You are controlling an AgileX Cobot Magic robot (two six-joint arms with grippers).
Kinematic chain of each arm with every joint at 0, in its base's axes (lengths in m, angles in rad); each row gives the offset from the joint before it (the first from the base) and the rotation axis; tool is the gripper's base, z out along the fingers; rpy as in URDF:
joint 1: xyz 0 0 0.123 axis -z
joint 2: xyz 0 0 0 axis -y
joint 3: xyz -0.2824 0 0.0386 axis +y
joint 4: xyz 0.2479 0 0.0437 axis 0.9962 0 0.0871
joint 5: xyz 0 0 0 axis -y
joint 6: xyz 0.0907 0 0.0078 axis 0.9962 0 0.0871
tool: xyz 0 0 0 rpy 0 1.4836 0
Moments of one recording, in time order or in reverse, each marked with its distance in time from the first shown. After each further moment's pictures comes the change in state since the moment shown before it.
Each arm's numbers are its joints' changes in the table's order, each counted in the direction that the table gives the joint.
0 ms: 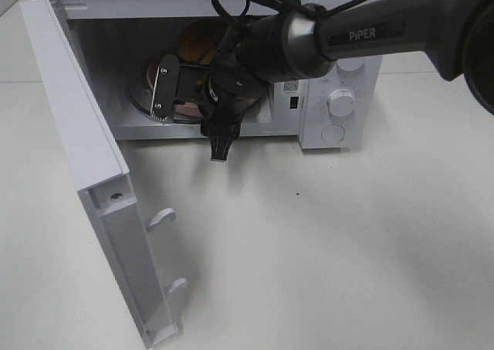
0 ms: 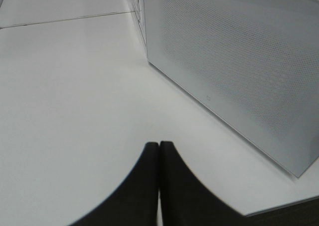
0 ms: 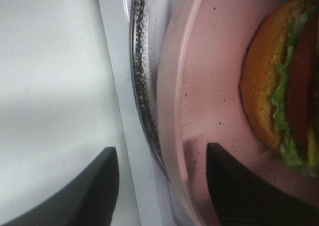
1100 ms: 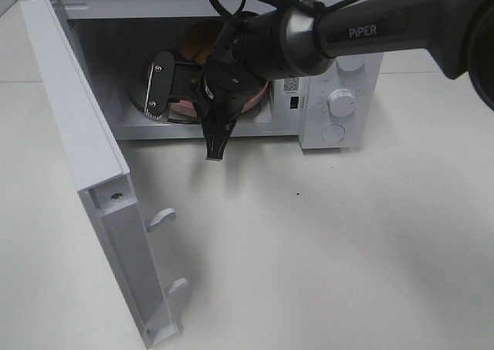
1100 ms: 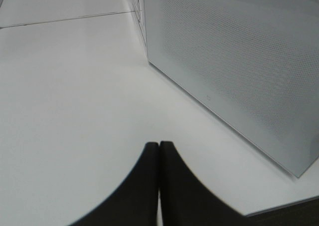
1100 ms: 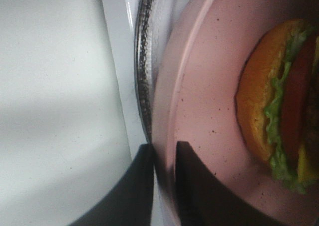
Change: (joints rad) left arm 0.000 0.000 0.000 0.000 0.000 0.000; right arm -0.004 0.013 -0.003 0.024 -0.014 -0.019
